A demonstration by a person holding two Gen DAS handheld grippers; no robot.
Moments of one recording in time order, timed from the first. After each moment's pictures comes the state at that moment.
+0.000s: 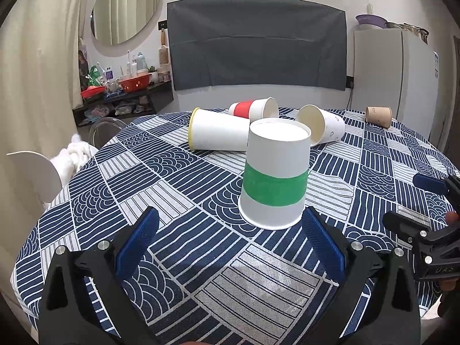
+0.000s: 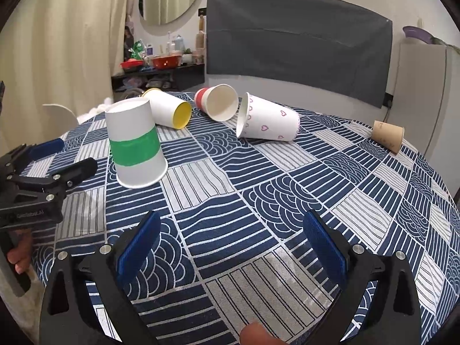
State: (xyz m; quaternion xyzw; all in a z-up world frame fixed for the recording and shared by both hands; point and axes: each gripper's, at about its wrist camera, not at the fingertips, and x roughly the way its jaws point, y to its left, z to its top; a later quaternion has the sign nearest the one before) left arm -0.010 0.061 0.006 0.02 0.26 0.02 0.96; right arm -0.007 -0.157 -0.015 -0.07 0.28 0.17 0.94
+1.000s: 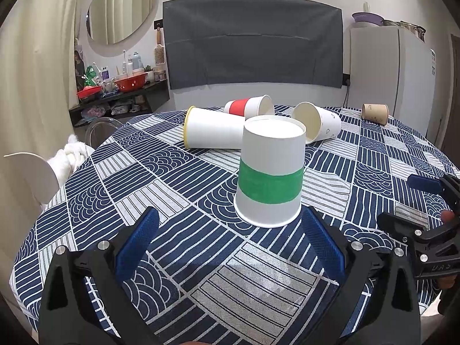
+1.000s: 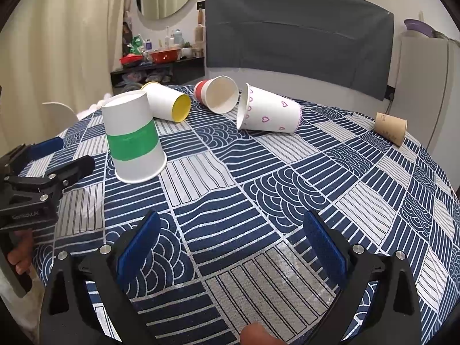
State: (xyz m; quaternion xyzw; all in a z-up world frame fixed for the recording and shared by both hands) left arm -0.010 0.059 0.004 0.02 0.27 0.01 0.96; right arm -0.003 -0.158 -0.018 -0.07 0.30 0.17 0.94
